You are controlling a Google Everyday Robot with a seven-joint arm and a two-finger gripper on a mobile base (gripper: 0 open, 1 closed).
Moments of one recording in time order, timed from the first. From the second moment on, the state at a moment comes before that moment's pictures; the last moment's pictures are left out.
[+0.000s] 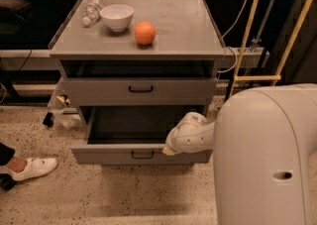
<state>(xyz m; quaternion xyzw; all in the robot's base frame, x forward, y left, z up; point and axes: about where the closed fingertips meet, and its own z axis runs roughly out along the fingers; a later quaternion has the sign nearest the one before) 0.638 -0.057 0.443 -0.52 0.82 -0.01 0.24</state>
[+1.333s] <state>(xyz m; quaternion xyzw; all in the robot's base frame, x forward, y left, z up) 0.625 -0.060 0.446 -0.52 0.82 -0.01 0.25</state>
